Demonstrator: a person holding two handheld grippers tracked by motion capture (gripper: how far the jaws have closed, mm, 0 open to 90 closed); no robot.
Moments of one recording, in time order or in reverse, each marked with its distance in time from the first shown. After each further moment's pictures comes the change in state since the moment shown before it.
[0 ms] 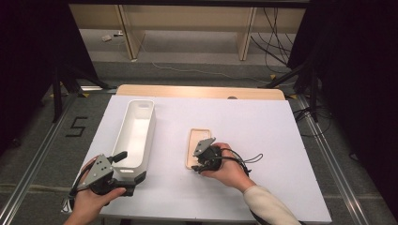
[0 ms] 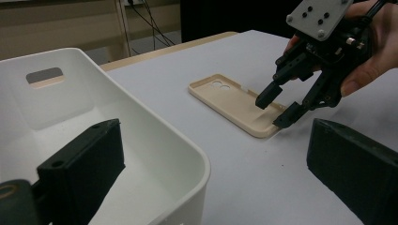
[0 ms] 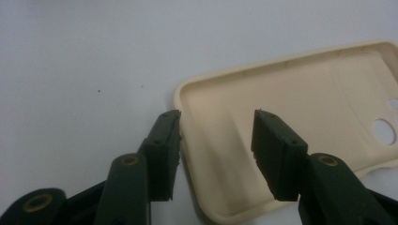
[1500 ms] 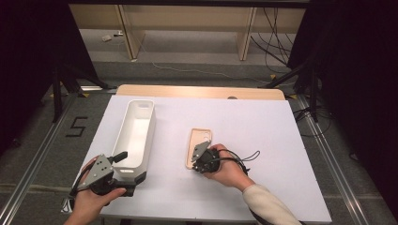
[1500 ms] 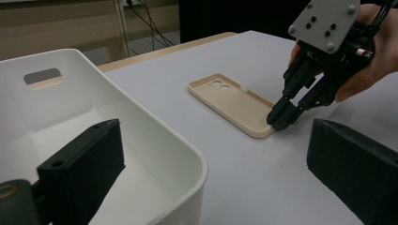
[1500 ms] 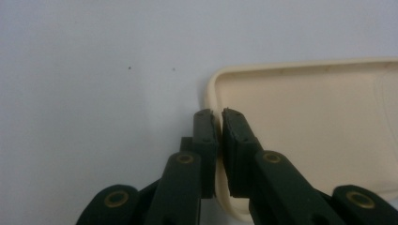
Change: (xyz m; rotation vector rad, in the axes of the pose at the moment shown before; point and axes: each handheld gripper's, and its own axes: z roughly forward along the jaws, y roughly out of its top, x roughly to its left) left arm -0.001 0.000 0.000 -0.003 -0.003 -0.005; right arm 0.005 0.002 0.001 0.056 0.068 -0.126
